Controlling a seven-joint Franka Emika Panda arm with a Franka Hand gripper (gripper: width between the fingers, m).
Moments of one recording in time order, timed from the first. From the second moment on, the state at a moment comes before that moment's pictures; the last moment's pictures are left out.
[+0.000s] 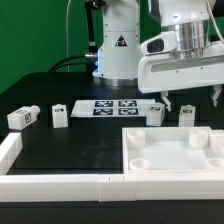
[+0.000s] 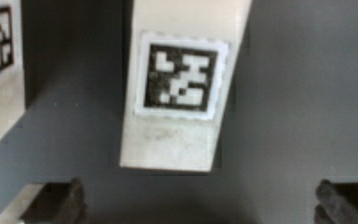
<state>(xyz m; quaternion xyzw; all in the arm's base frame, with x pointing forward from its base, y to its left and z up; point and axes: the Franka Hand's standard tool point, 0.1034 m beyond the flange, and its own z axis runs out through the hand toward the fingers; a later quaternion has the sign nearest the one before) 0.429 0.125 0.039 -1.00 0.04 -0.06 0.06</state>
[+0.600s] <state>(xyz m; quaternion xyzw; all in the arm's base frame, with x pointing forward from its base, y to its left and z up) 0.412 0.129 0.033 -0.98 0.05 0.20 0.07</state>
